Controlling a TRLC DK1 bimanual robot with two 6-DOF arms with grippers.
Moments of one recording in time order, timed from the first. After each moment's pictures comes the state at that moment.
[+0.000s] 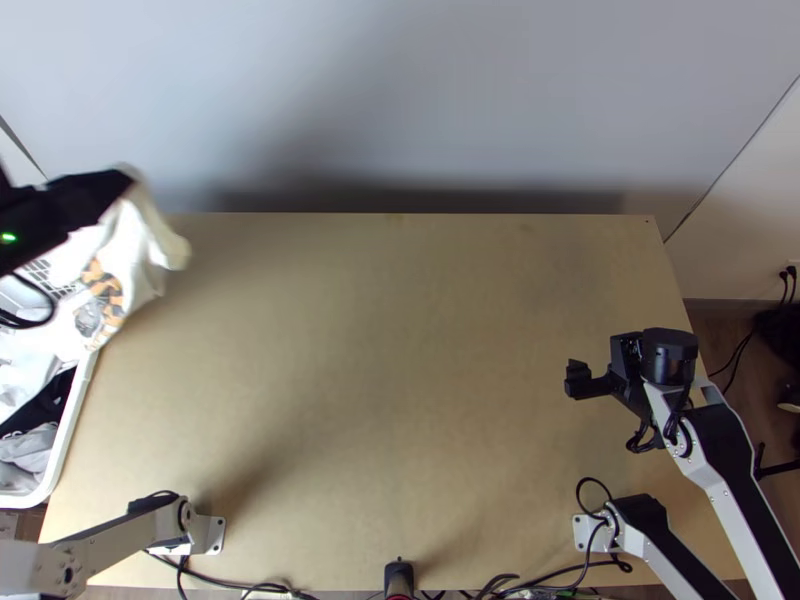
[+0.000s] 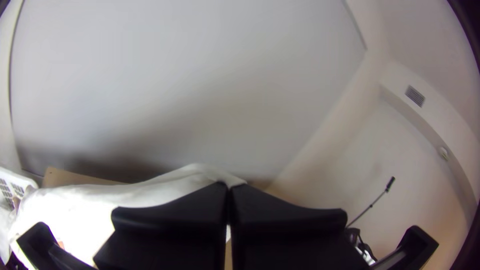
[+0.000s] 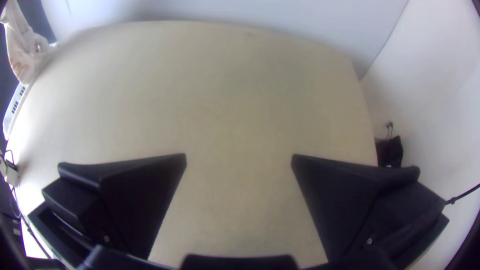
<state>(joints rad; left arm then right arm) 0.17 1.26 1.93 -0.93 0.68 -0.32 0.19 0.81 0.73 -0.68 0.06 -0.05</state>
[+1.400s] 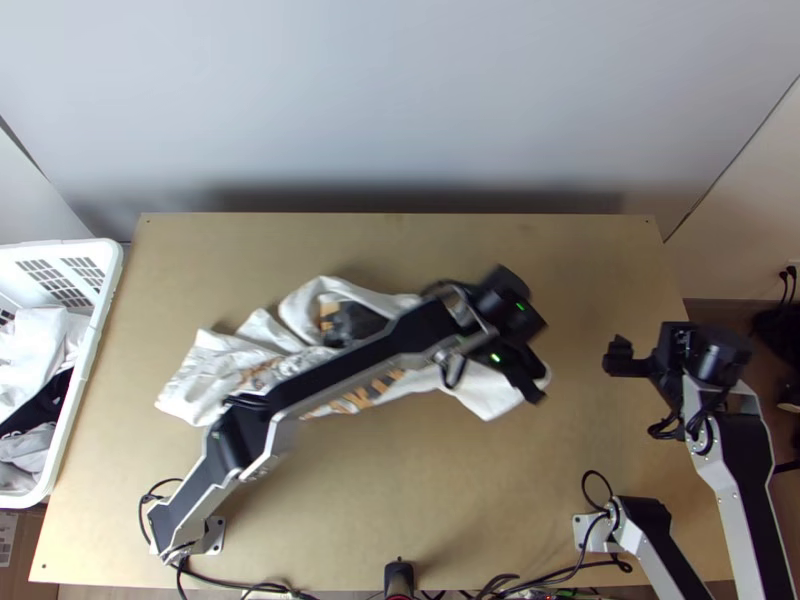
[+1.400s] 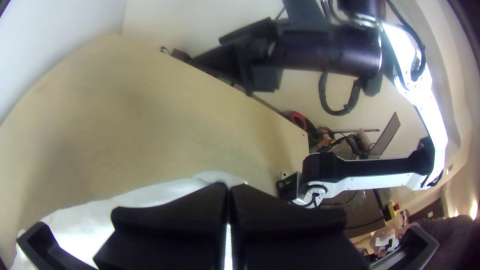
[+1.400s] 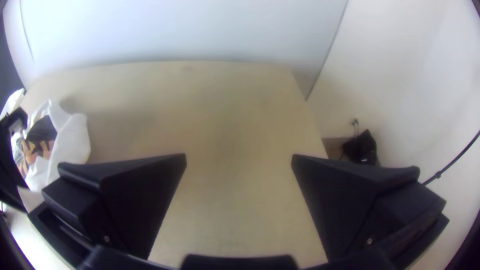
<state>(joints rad) -1.04 2.23 2.25 -0.69 0.47 -0.14 -0.08 0.78 0.73 -0.55 0.06 -0.11</state>
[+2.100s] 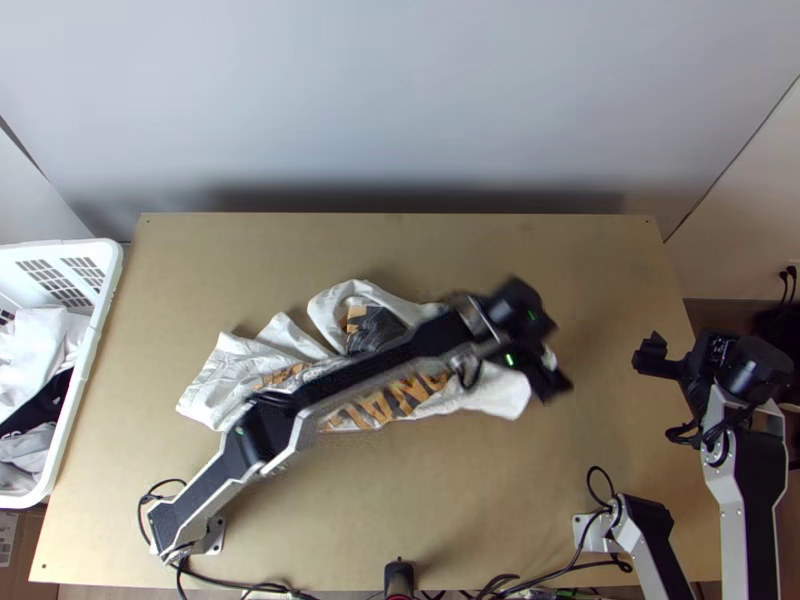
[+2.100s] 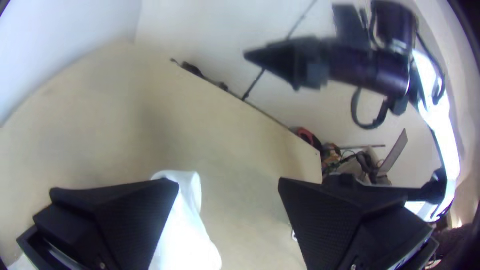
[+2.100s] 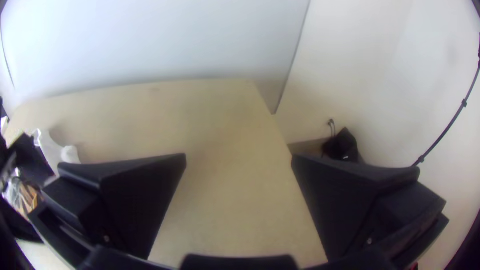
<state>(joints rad) -1.03 2.31 2.29 -0.56 0.43 -0.19 -0.24 0.71 0.73 -0.52 0.06 -0.12</state>
